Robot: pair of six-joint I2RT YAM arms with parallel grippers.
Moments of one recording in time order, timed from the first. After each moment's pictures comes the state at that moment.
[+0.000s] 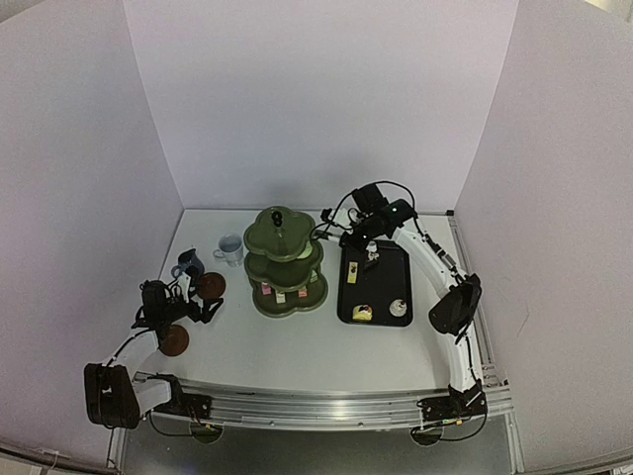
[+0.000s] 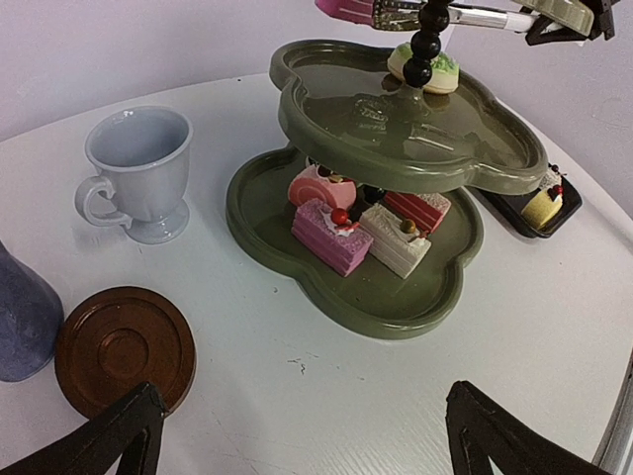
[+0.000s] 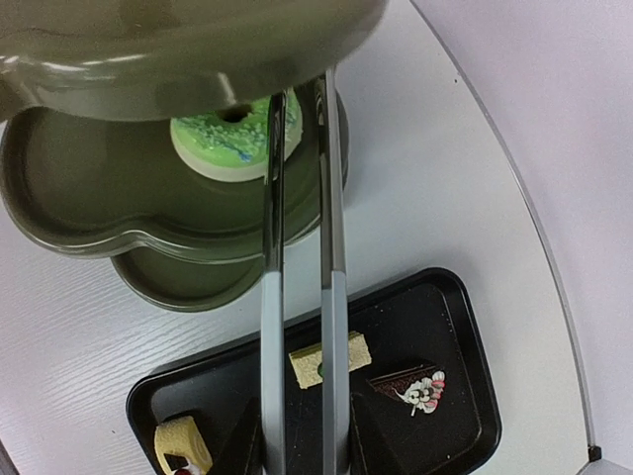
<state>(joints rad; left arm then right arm) 0.03 1.08 0.42 0.14 0.70 0.18 0.58 2.24 2.42 -1.15 -0.17 -0.55</state>
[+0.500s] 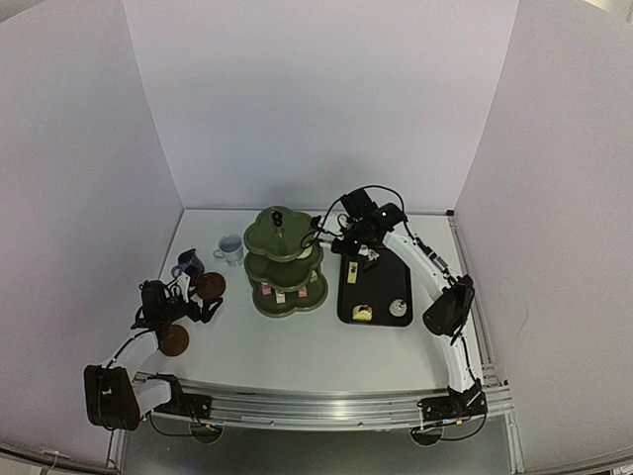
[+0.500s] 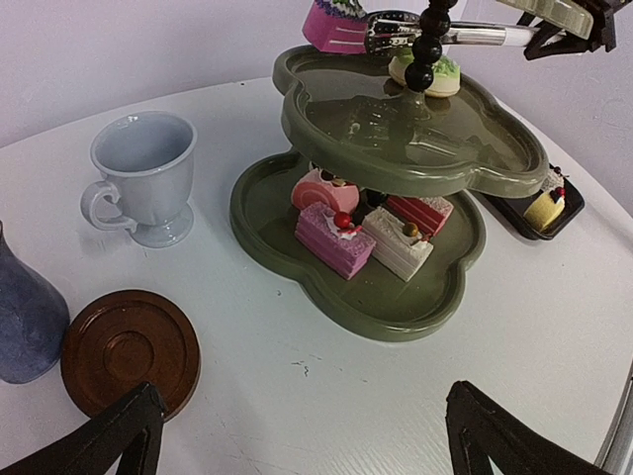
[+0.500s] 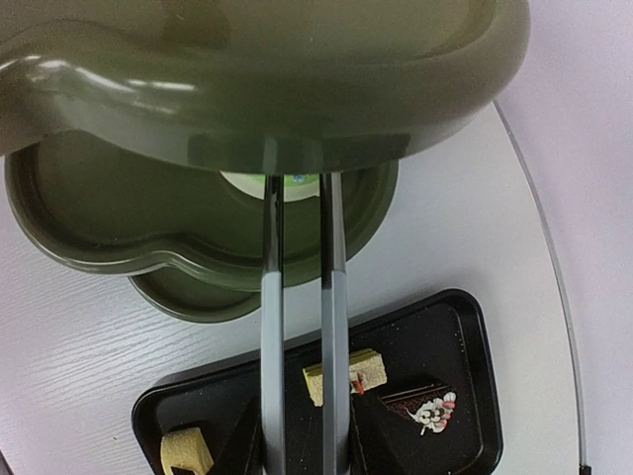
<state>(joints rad) 0.03 1.07 0.42 0.14 0.70 0.18 0.63 2.28 2.45 -1.15 -0.15 -0.57</state>
